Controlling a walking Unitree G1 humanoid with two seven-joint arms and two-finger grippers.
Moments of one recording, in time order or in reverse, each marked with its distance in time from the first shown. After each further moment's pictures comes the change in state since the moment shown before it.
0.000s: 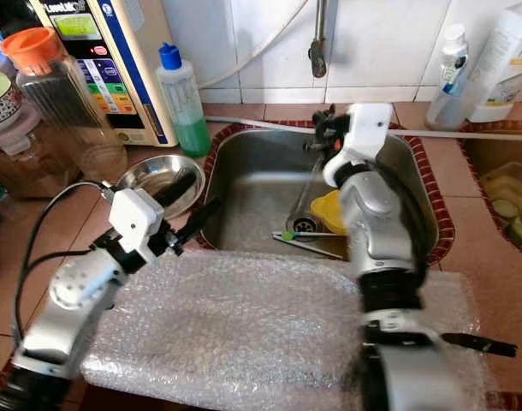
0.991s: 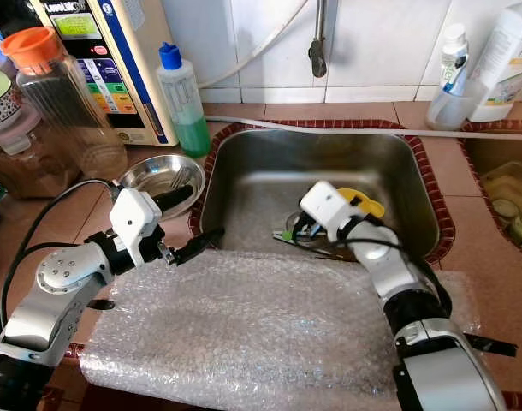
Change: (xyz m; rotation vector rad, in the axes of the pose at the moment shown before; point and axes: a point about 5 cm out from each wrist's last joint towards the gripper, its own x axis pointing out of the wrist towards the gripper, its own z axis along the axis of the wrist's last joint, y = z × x) left arm -0.003 0.008 -0.007 -0.065 0.121 -0.156; right arm -0.038 0.001 -0.087 -0.590 0.356 0.374
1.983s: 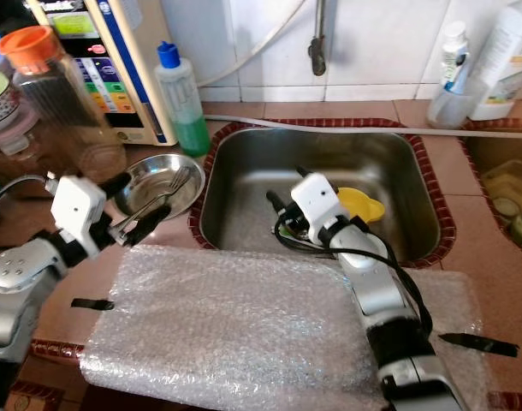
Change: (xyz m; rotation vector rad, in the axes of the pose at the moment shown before) left arm -0.049 0.050 -0.012 0.015 0.072 0.269; right arm -0.012 0.018 0.046 0.229 -0.267 -0.064
